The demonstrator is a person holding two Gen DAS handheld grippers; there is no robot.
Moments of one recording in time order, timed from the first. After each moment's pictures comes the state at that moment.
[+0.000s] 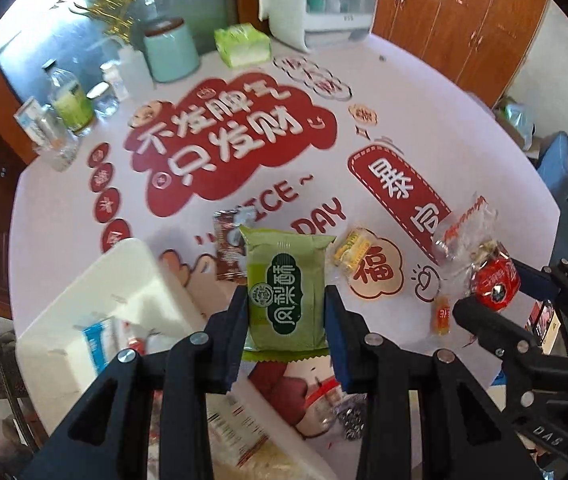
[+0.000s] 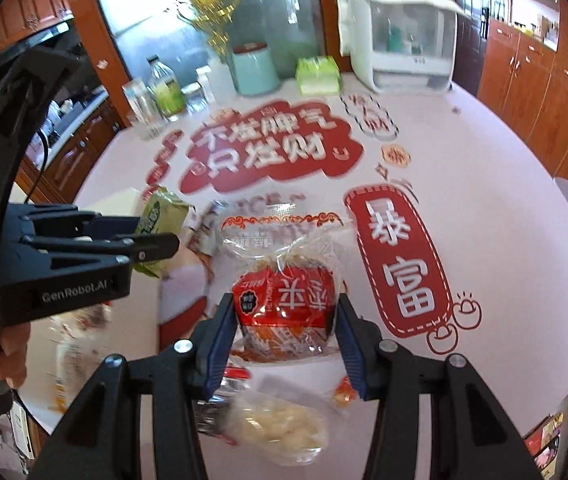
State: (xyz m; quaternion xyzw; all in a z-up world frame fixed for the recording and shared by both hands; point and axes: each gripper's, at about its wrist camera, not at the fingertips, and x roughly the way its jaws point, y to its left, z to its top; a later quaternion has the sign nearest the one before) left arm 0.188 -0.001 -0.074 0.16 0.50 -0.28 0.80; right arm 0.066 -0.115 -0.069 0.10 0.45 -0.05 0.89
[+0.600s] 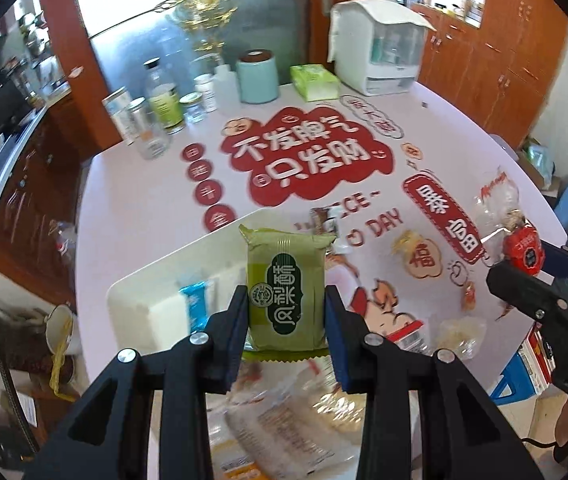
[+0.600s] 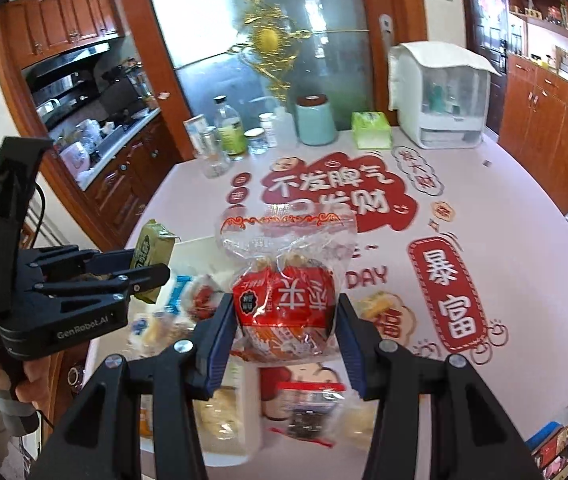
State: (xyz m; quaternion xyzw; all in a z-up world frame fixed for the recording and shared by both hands) left arm 0.154 0.141 -0.020 0.13 0.46 -0.22 0.85; right arm 0.052 -0.024 0.002 0.10 0.39 -0.01 0.92
